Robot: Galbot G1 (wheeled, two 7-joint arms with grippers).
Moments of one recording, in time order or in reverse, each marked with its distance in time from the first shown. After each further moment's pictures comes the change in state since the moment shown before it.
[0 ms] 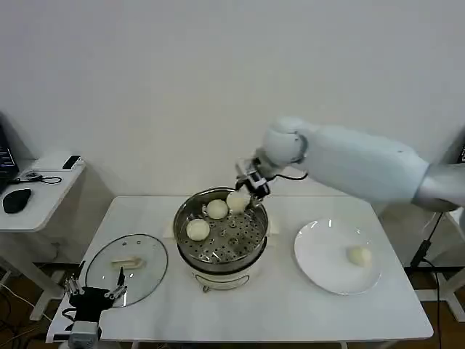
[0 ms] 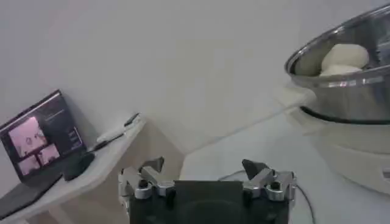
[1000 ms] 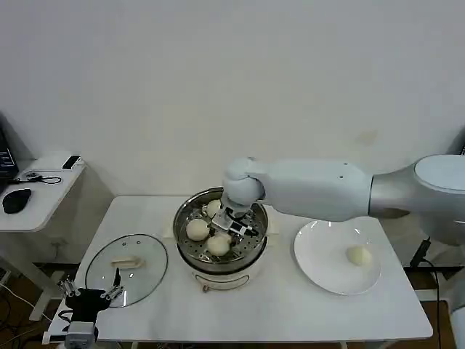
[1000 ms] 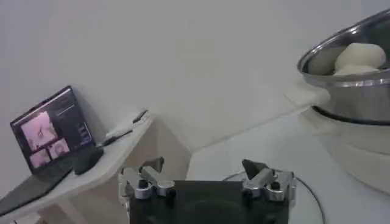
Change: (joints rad) left arm -0.002 -0.015 -0.019 0.011 -0.013 -0.004 -0.004; right arm -0.031 0.131 -0.146 0.037 -0.151 0.297 -0.003
